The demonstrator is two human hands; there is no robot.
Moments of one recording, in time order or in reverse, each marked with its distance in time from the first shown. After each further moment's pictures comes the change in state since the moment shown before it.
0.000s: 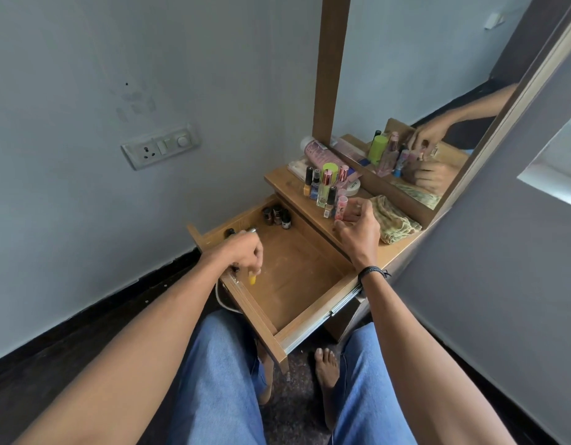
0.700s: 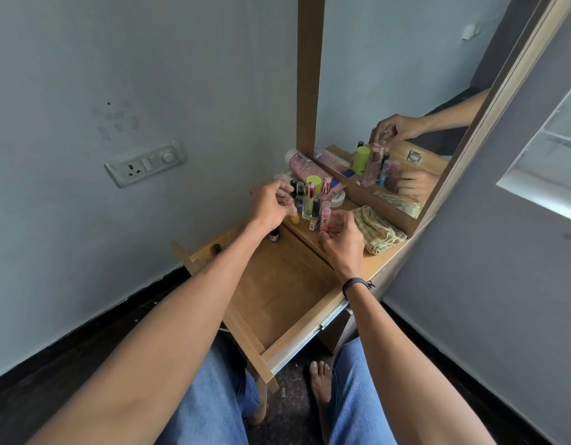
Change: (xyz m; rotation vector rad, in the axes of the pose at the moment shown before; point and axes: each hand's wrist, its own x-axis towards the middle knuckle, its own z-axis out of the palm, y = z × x) left_hand 0.054 0.101 -0.049 -0.638 0.638 0.240; right_hand 0.000 -0.001 0.001 -0.025 -0.006 -0.018
